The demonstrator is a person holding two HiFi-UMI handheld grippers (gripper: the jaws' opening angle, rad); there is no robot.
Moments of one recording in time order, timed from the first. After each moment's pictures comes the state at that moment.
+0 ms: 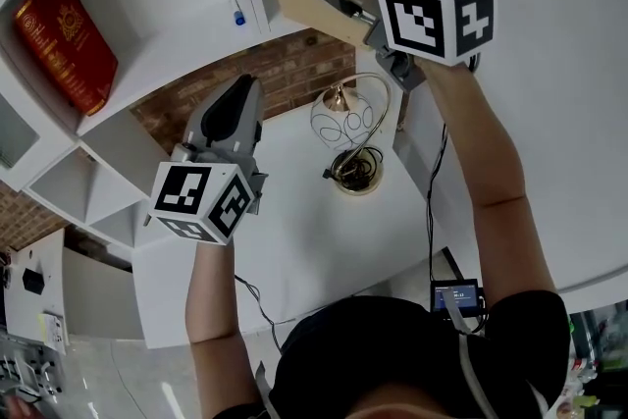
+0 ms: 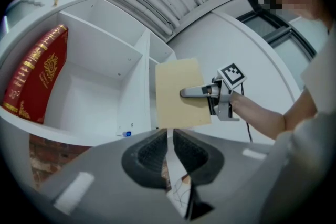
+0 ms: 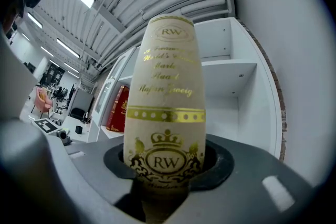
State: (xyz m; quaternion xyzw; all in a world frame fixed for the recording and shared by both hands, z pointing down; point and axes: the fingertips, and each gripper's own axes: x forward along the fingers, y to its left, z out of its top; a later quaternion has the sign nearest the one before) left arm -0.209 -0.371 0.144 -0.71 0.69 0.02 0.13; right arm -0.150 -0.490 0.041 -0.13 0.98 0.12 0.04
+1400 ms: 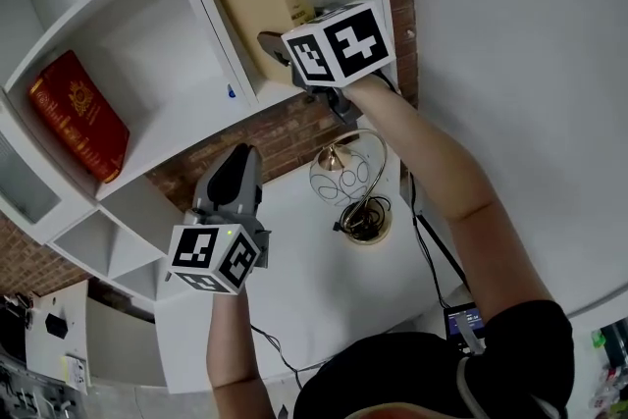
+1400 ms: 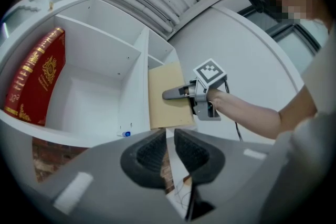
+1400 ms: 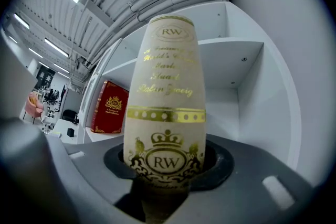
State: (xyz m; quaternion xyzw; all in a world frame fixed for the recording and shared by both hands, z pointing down) left arm -0.202 -0.383 0.142 -0.69 0.71 0.01 0.13; right arm -0.200 -0.531 0.033 -0.17 0.98 0.08 0.02
